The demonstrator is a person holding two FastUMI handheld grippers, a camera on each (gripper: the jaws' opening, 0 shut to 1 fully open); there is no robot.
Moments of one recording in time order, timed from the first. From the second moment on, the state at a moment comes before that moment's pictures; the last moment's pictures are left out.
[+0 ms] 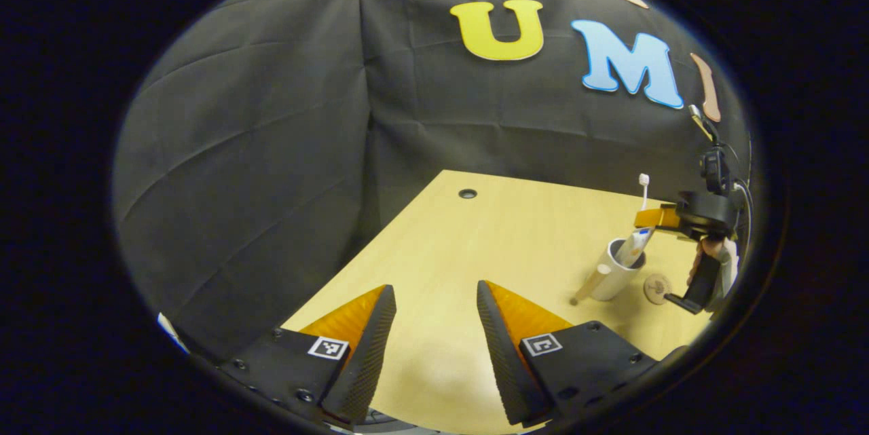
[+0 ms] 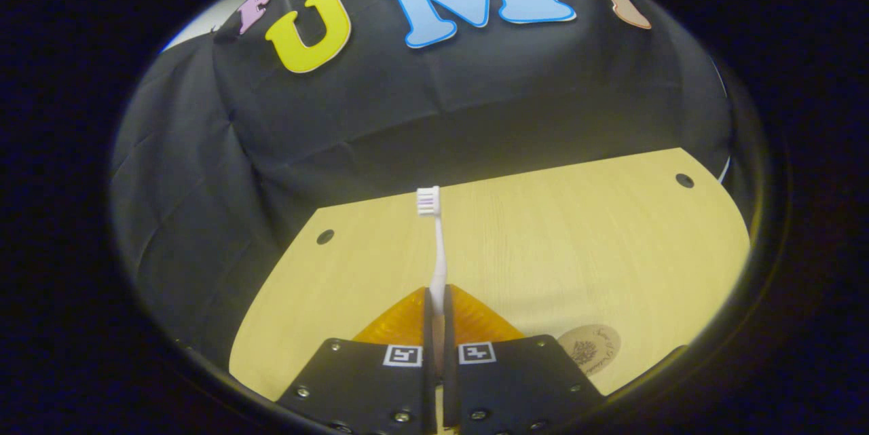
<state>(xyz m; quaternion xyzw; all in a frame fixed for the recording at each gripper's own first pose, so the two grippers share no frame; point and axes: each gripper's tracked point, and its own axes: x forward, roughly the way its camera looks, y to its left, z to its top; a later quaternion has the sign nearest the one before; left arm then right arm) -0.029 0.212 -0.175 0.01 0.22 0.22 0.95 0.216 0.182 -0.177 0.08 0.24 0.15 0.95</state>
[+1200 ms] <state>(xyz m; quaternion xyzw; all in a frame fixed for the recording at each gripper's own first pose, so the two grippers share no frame) 0.093 0.060 -0.227 0.09 0.33 -0.15 0.93 0.096 0.043 -0.214 0.11 0.30 0.05 0.95</state>
